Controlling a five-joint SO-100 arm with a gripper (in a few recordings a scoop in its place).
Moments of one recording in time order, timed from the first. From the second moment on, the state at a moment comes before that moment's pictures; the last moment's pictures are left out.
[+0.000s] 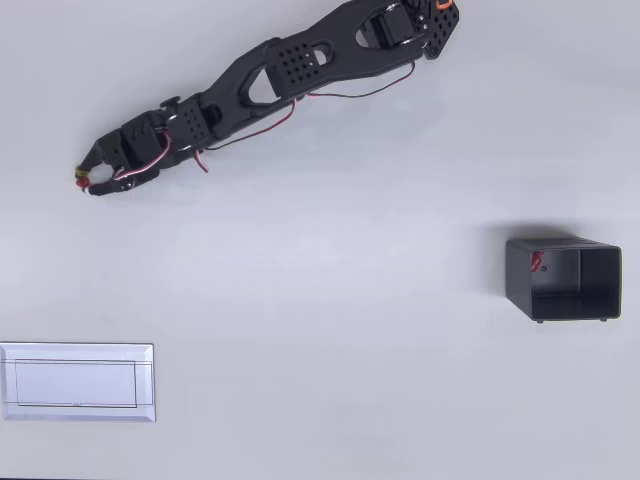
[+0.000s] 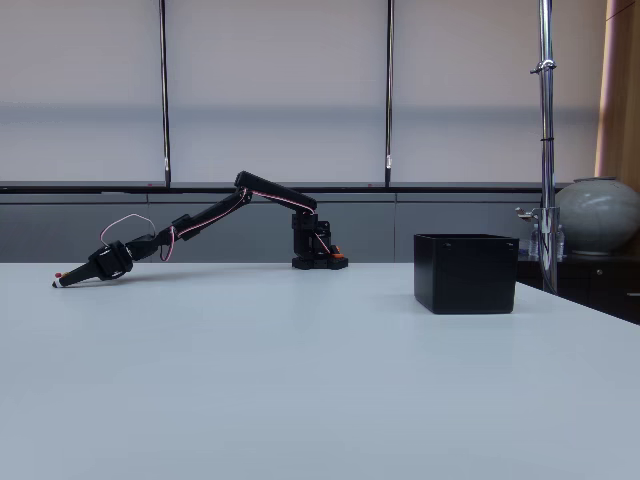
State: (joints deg) arm 65.3 154.2 120.8 -15.6 1.7
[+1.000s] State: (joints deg) arm 28.0 63.3 18.5 -35.2 -5.9
